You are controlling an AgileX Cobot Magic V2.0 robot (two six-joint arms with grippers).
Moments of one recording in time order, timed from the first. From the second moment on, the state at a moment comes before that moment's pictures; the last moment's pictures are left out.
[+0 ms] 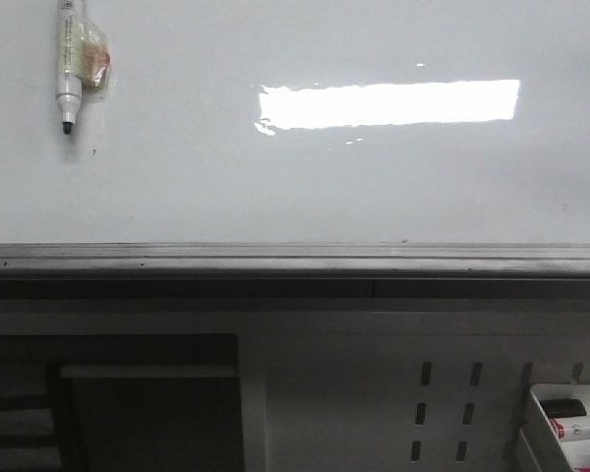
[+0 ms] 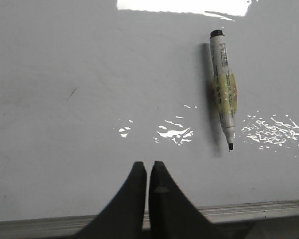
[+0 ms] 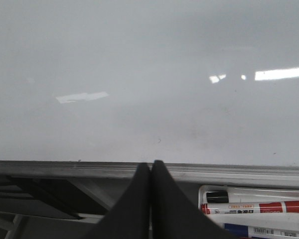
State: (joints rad) left arm -0.05 0.47 -0.48 -0.37 0.41 0.21; right arm -0.02 0.55 -0.48 0.56 0.53 -0.31
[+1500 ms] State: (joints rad) left arm -0.06 1.24 -0.72 -1.62 0.59 1.42; right arm -0.02 0.58 -0.51 0.56 0.50 -0.31
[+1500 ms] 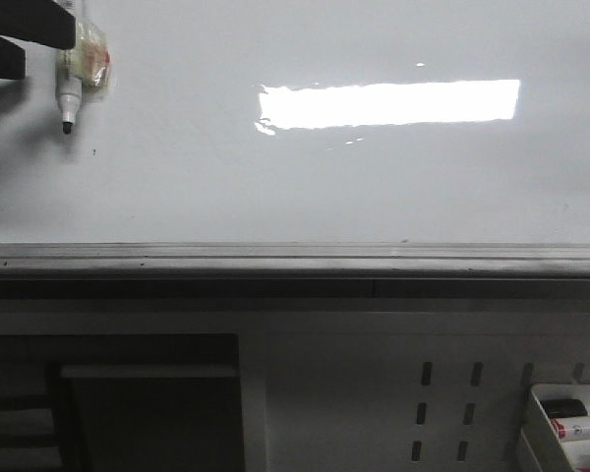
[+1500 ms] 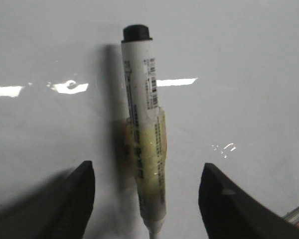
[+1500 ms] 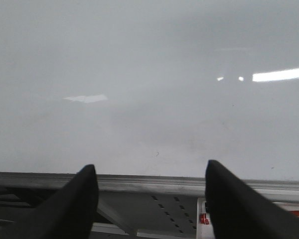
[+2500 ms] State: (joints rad) left arm -0.11 1.32 -0.76 -1.61 0.60 1.49; right arm -0.02 0.58 -0.51 0.56 0.51 -0.33
